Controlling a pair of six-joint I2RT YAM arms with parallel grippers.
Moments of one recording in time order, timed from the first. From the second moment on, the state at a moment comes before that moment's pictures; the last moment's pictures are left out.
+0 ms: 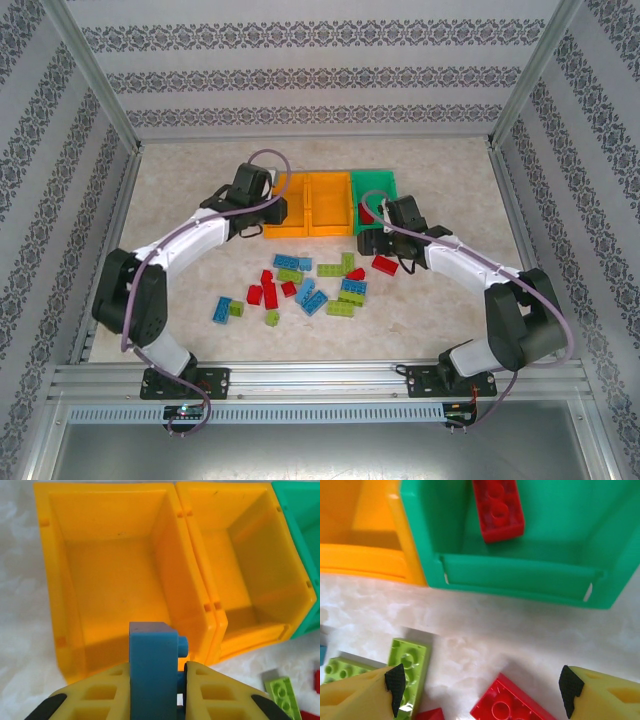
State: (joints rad) left arm -0.39 1.66 1.20 -0.36 0.07 -0.34; right arm 0.38 1.45 0.82 -0.33 -0.07 0.32
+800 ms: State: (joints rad) left arm -0.39 1.93 1.45 -0.42 -0.03 -0.35; right arm 0.45 1.35 0.74 -0.39 -0.10 0.34
